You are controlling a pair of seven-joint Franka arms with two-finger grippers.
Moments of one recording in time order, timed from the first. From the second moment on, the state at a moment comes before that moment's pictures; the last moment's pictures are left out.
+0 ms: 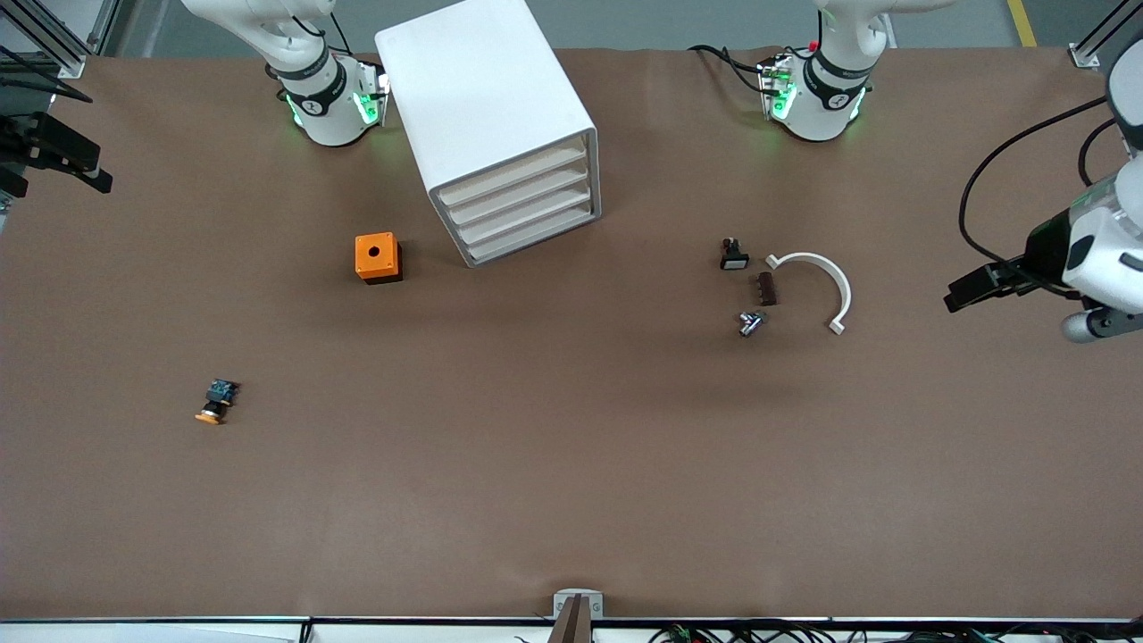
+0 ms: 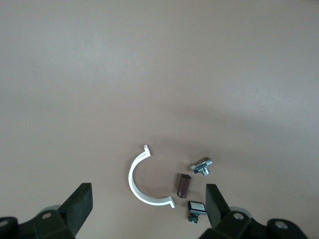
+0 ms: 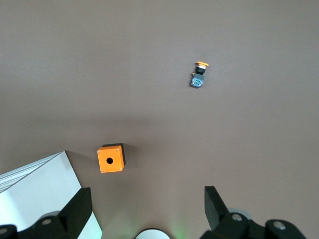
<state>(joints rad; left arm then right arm) 0.00 0.14 -0.07 -1.59 -0.04 1.70 -0.31 0.01 -0.06 -0.06 -1.49 0.02 1.39 -0.08</state>
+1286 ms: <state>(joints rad) -0.36 0.56 -0.09 -1.45 -0.20 1.62 -1.02 0.04 -0.08 -0.06 -1.51 0.02 1.41 -0.08</state>
